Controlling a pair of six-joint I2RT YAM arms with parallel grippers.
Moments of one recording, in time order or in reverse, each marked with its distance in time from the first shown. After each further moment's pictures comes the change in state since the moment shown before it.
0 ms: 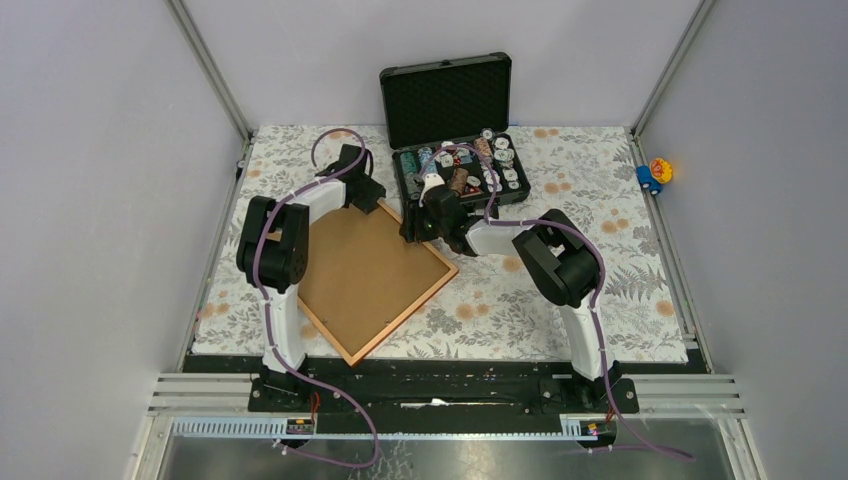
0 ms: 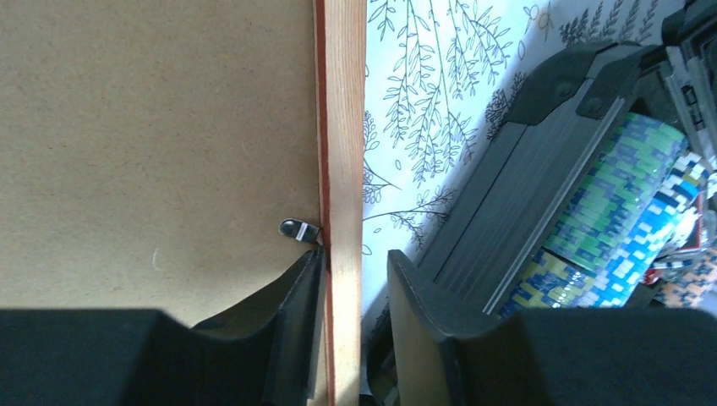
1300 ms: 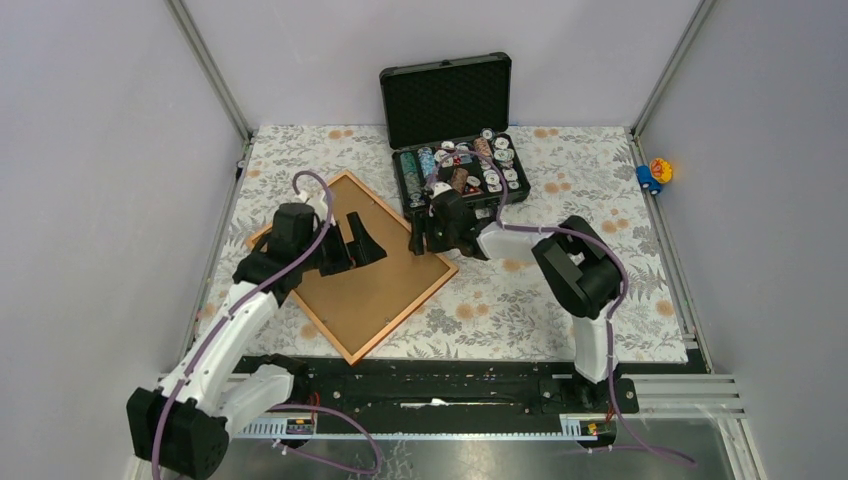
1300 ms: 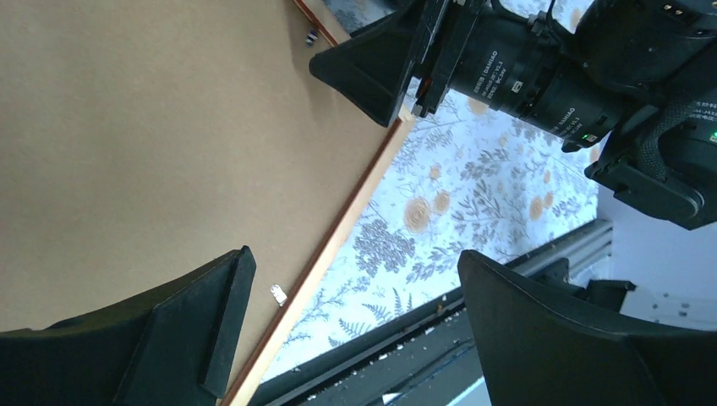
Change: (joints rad) left arm -0.057 -1.086 -0.618 -0.233 0.388 0.550; right arm 0.002 -0.117 -0.074 -0.171 -0.019 0.015
